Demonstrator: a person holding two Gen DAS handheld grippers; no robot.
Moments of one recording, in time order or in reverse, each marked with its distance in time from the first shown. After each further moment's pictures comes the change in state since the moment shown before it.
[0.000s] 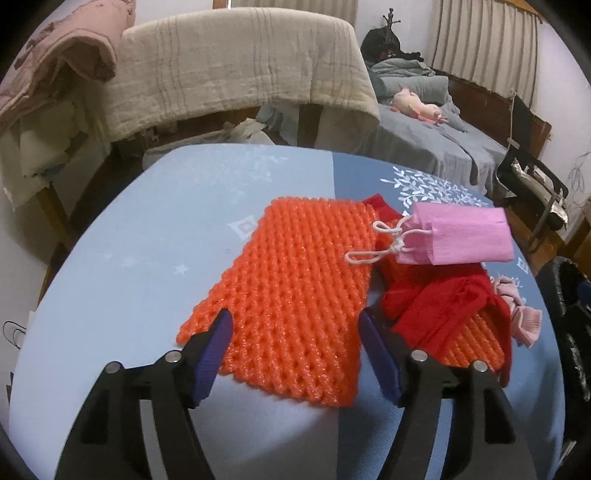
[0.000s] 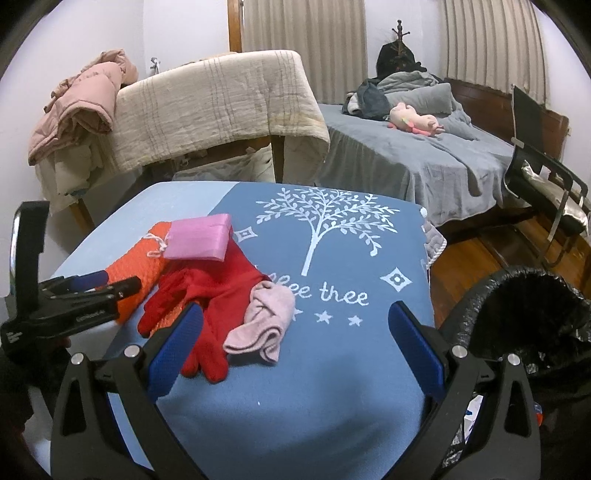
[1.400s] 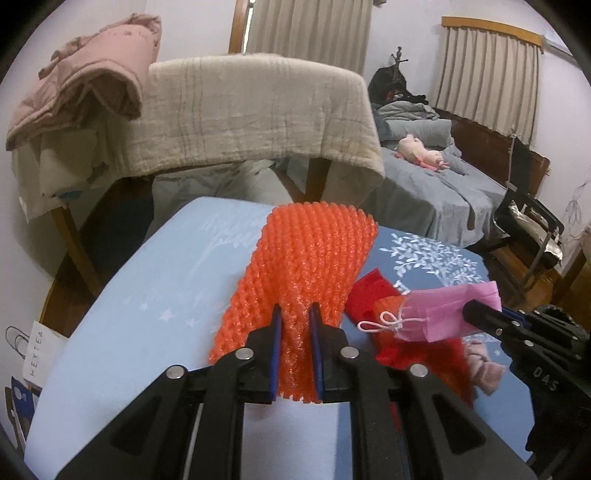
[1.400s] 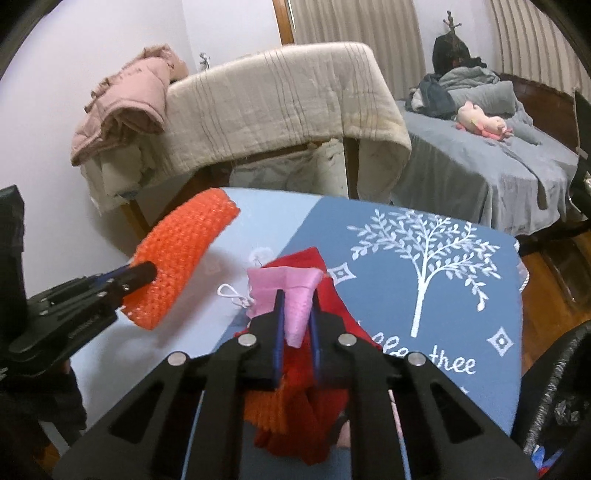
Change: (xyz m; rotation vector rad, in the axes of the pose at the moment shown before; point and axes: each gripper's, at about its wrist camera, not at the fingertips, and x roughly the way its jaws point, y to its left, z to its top) left arm -0.057 0.015 0.031 -0.056 -0.160 -0.008; right arm 0.033 0.054 0.052 -0.038 0.022 0.249
